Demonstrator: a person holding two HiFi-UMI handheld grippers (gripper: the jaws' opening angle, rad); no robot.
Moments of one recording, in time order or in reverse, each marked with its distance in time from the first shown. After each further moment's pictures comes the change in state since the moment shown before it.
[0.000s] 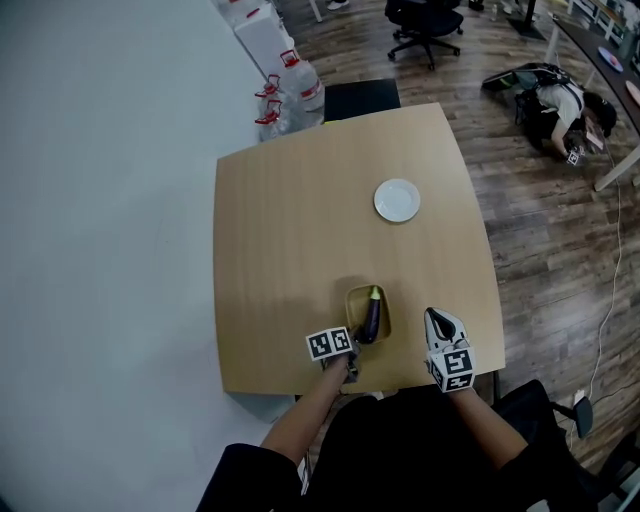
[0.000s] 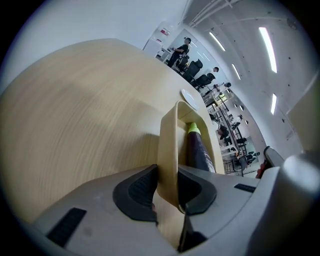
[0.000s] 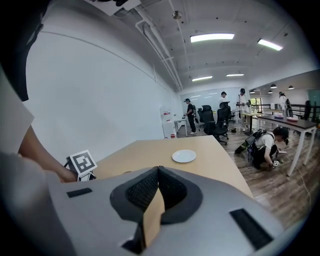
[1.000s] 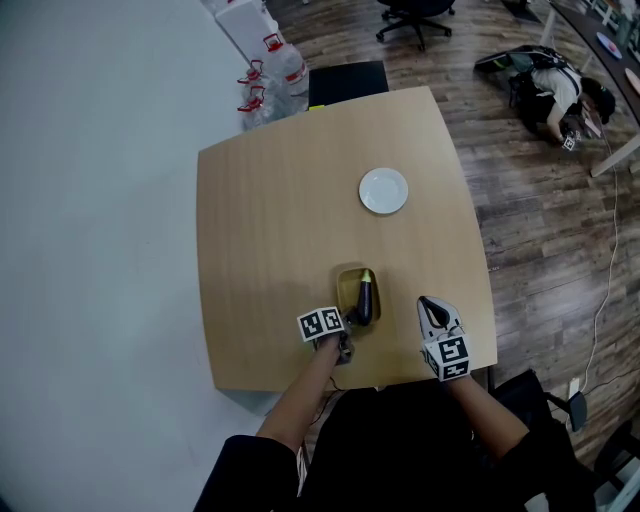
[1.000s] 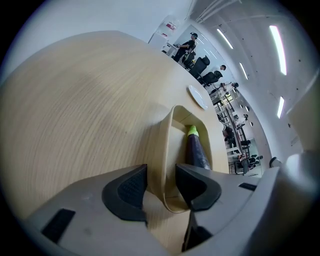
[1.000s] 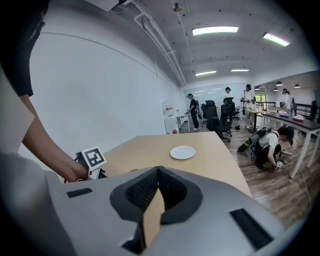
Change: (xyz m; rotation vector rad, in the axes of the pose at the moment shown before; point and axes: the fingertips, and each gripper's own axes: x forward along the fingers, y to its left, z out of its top) left arm 0.038 0.001 0.023 -0.052 0.035 0.033; right arm 0.018 -0.024 -0.009 -0.015 0.054 0.041
